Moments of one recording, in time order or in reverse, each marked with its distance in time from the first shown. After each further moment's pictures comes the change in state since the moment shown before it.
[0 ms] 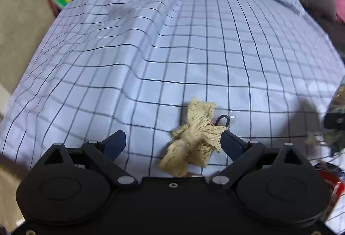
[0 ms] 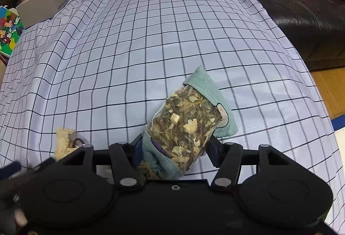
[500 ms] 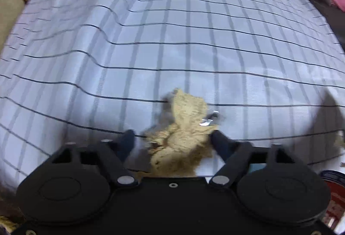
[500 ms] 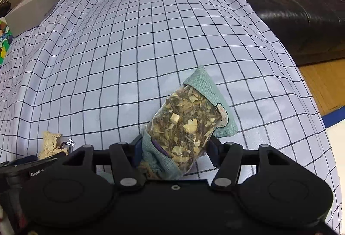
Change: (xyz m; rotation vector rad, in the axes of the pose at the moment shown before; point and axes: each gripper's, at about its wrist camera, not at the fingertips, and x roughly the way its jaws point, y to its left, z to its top) left arm 0.054 -0.013 0.012 0.034 0.120 -0.087; right arm 0.013 -0.042 0.008 0.048 0.003 -0.023
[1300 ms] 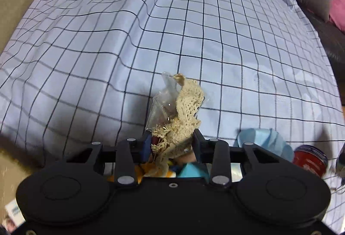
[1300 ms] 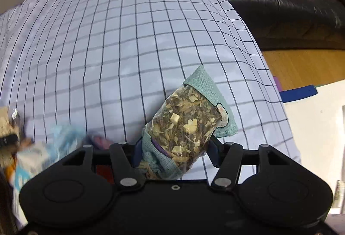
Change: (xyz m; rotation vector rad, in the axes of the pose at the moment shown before) left arm -0.057 0.040 -0.029 -0.109 0.028 -0.063; right arm -0.041 -0.040 -0.040 -0.041 0.115 -0.133
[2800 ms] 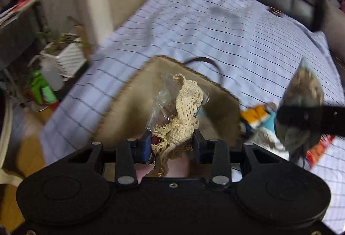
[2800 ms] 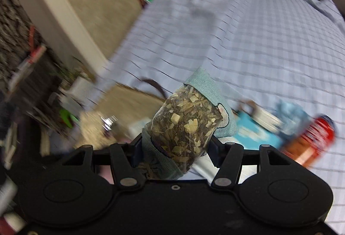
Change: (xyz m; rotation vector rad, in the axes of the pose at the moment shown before) left arm -0.172 0.147 -0.129 -0.239 -0.165 0.167; right arm -0.196 0.260 -0.139 -0.405 -0.105 0.577
